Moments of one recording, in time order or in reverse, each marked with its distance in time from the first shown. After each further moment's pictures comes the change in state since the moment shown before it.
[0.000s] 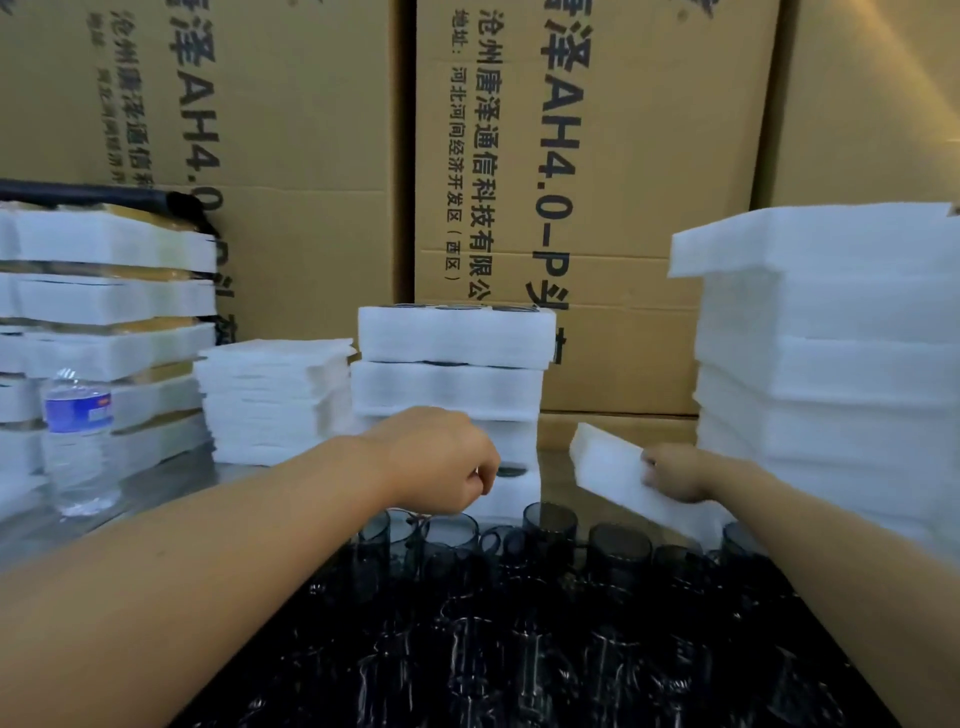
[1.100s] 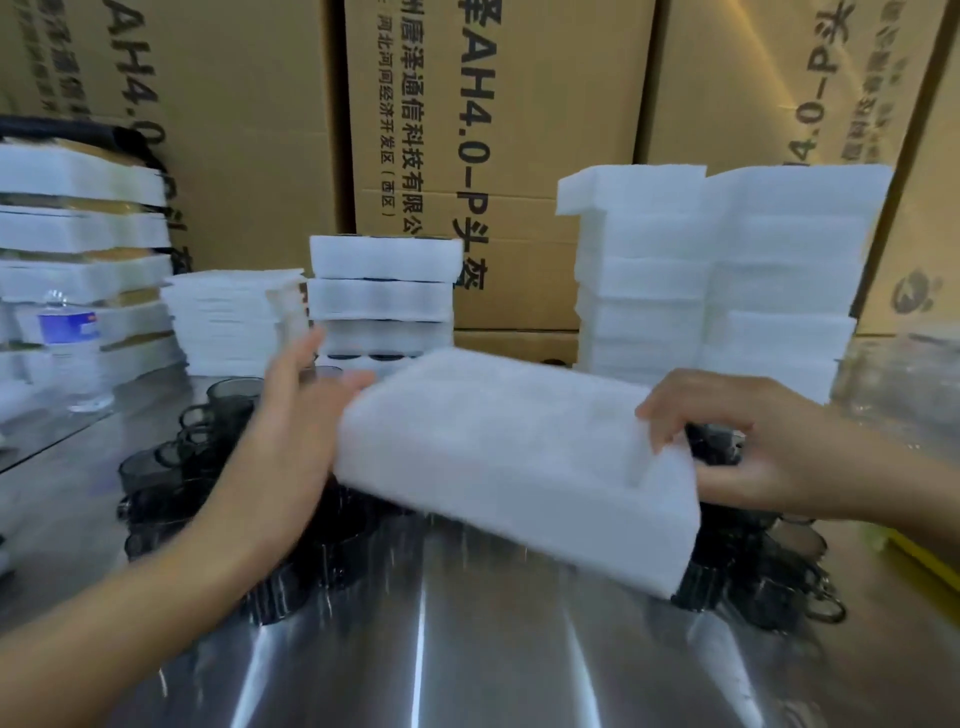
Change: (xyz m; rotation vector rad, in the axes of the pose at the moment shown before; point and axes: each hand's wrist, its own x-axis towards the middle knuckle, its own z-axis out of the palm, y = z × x) left_hand -0.184 0.140 -0.009 -1.520 0.774 -0.431; right_hand -0.368 0.028 -0.009 0.322 0.492 -0.676
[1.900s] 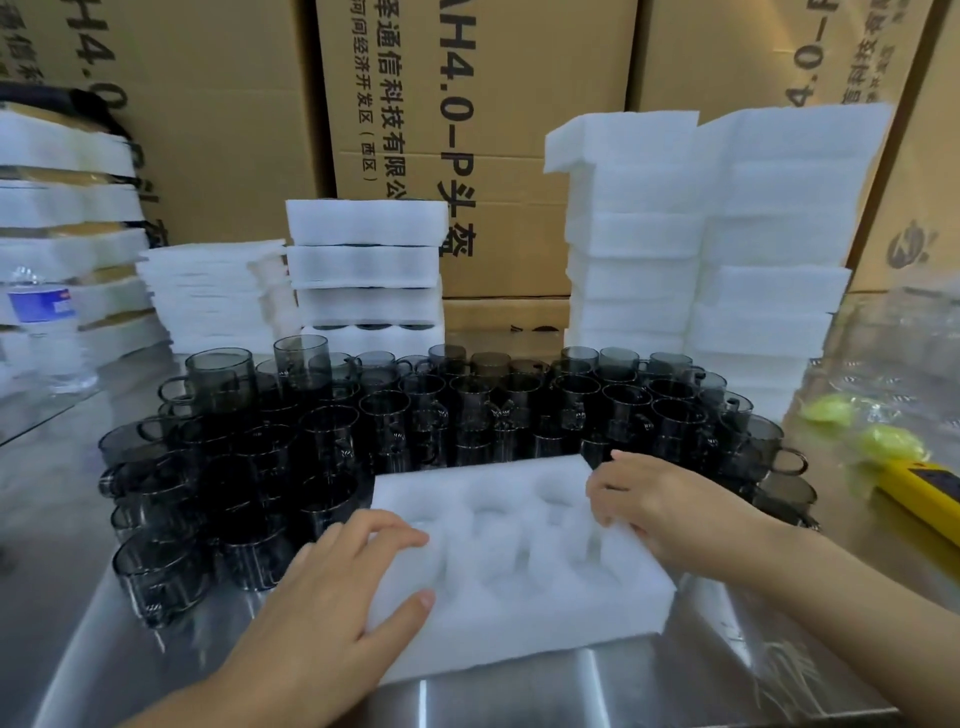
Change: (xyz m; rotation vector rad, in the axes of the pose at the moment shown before) left_hand -0.092 -0.064 -0.006 1.022 -0.542 0.249; right_hand -0.027 0.031 0.108 -0.365 -0.157 -0.069
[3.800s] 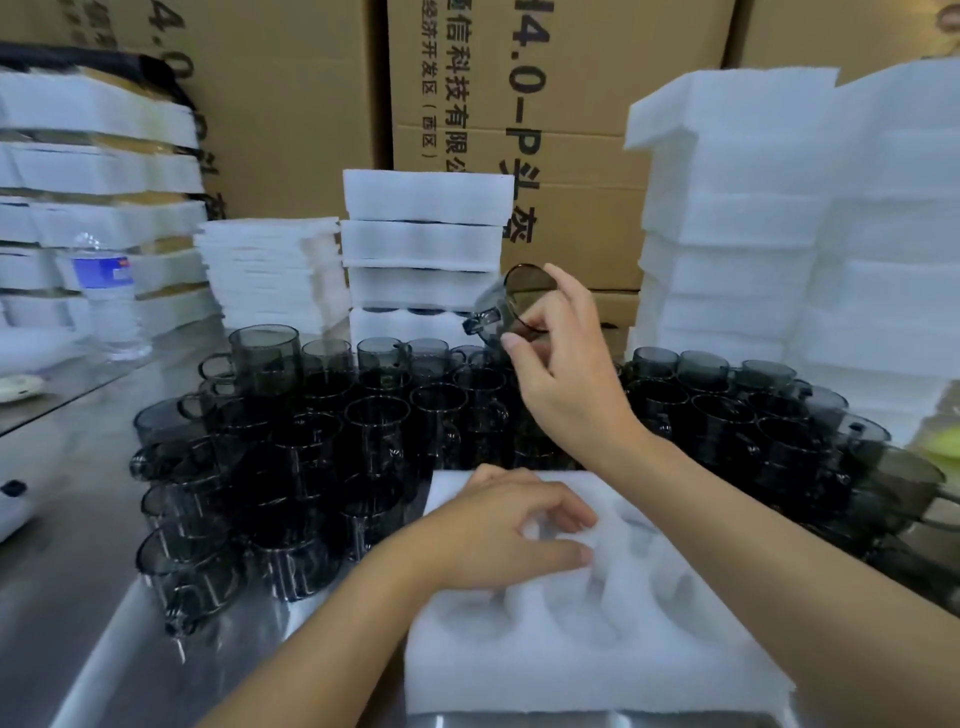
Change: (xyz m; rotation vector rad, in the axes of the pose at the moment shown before) left_hand 0.109 0.001 0.030 -0.409 -0.293 0.197; right_hand 0.173 -0.034 0.004 0.705 0.641 0.304
